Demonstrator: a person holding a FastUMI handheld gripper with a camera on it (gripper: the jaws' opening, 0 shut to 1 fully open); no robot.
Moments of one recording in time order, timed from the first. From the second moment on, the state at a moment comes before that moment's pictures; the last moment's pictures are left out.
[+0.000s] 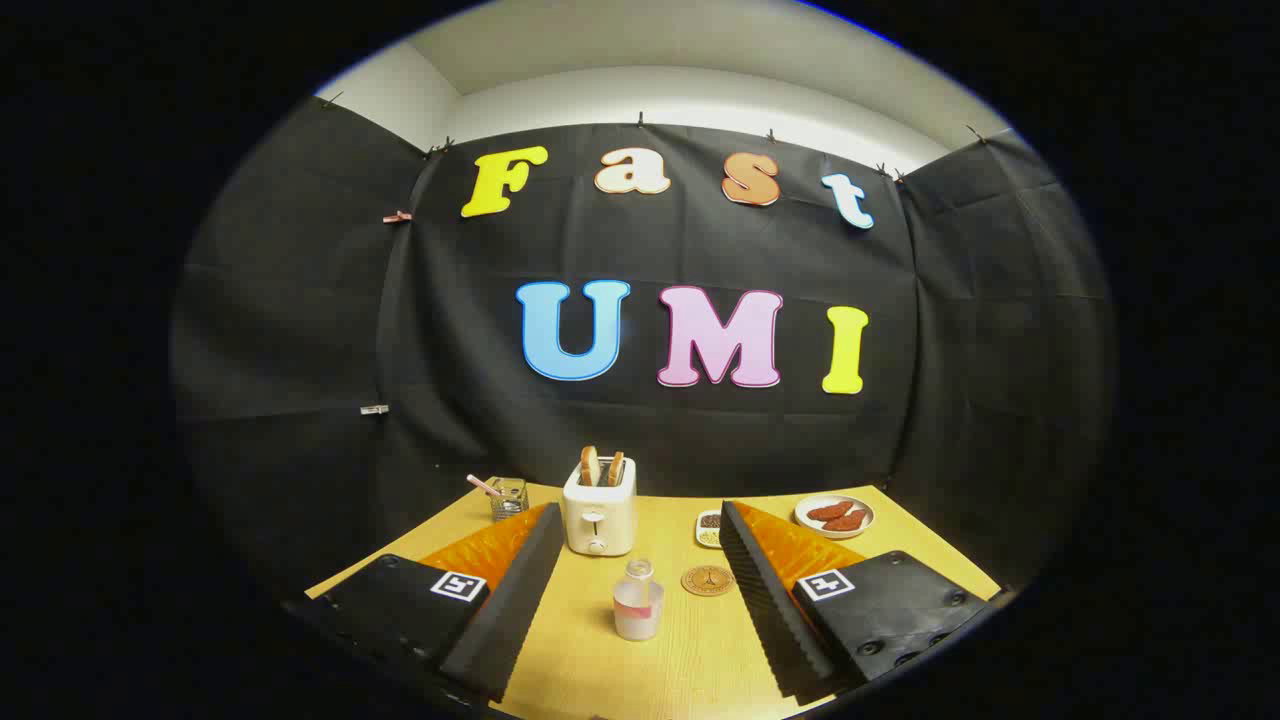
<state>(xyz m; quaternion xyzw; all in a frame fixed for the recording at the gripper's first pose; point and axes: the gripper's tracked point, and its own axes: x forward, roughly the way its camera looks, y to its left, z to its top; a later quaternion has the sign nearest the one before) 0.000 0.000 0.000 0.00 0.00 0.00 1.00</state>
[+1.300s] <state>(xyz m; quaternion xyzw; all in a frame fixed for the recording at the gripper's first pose) 0.018 0.011 -0.022 -0.01 0.02 0.00 1.00</state>
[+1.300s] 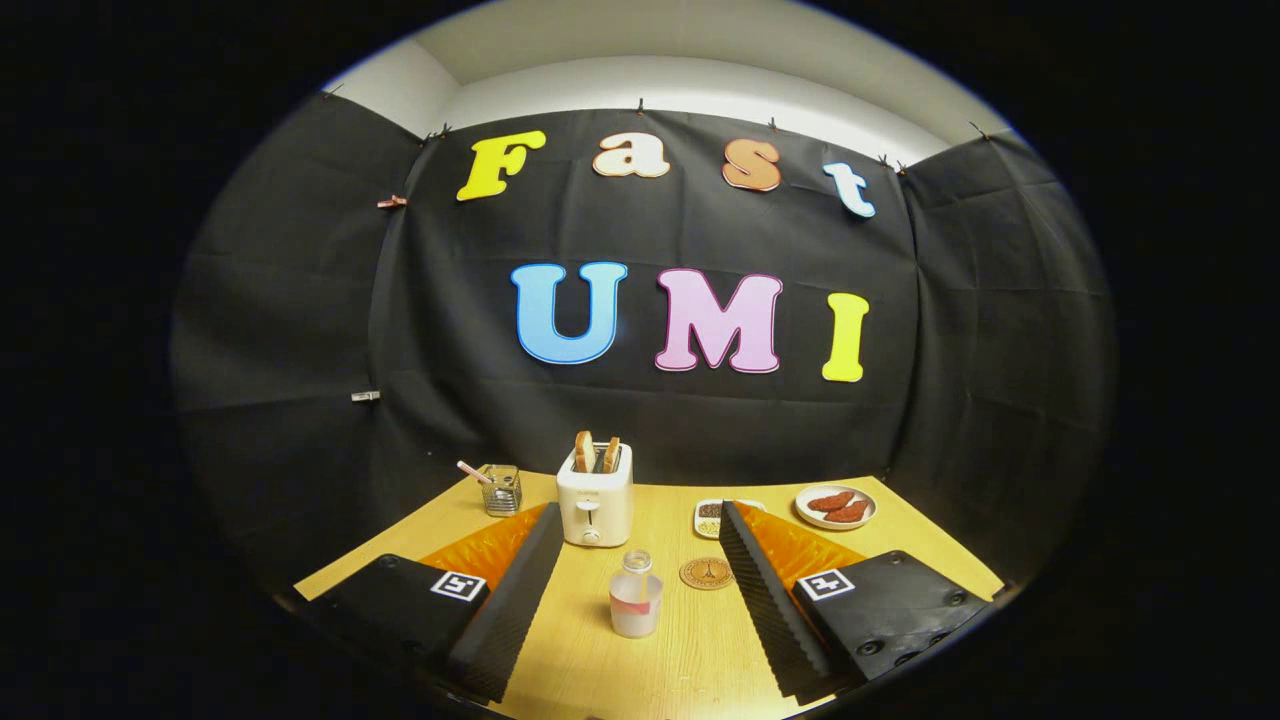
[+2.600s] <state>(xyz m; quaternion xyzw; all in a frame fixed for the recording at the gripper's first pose) 0.136 0.016 -0.220 -0.03 0.10 -0.11 0.99</state>
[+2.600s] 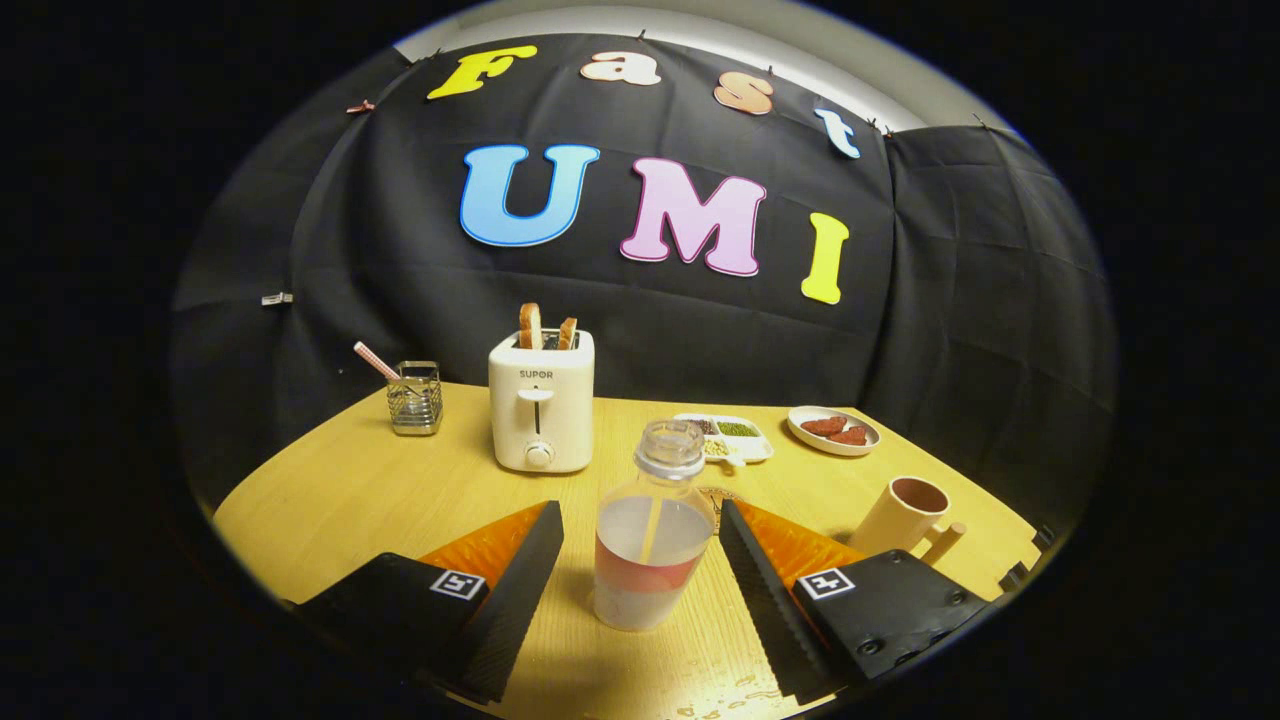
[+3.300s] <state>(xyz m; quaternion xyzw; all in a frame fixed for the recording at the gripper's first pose) 0.163 0.000 -0.259 -0.02 0.12 -0.11 0.99</state>
